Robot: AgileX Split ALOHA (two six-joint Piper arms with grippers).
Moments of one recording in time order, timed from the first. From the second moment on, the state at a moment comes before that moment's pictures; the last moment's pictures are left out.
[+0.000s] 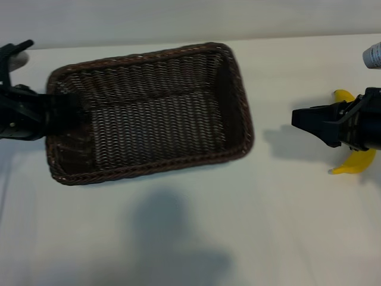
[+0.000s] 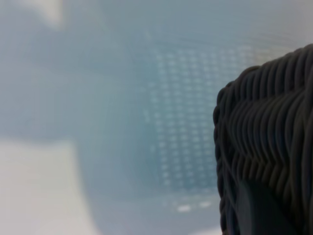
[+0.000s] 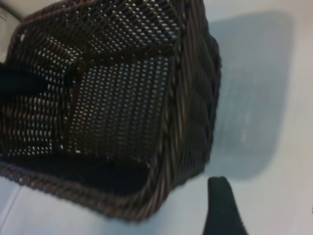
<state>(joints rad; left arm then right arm) 0.00 1.48 -0.78 -0.75 0.45 0.42 0.06 1.26 -0.55 1.50 0.67 -1.33</state>
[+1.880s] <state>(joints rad) -0.10 1.84 -1.02 -0.61 0.45 0.32 0.06 1.26 -0.55 1.51 0.66 -1.33</state>
